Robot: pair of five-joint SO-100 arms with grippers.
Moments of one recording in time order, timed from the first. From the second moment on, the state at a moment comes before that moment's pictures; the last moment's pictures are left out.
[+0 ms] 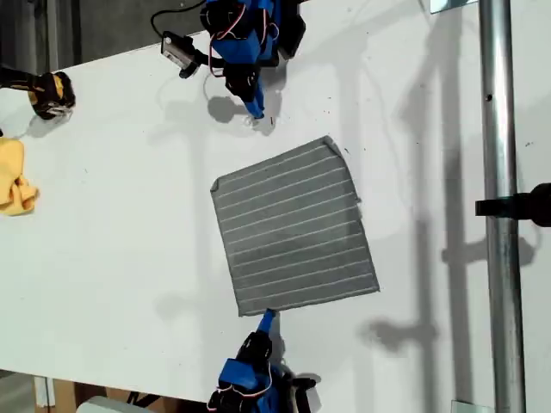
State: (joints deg) arm 0 -7.2 198.8 178.4 73.8 -55.5; arm 1 9.5 188.4 167.1 81.2 86.7
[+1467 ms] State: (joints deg) arm 0 -15.8 198.8 178.4 73.8 -86.8; arm 1 82.5 188.4 167.1 81.0 83.4
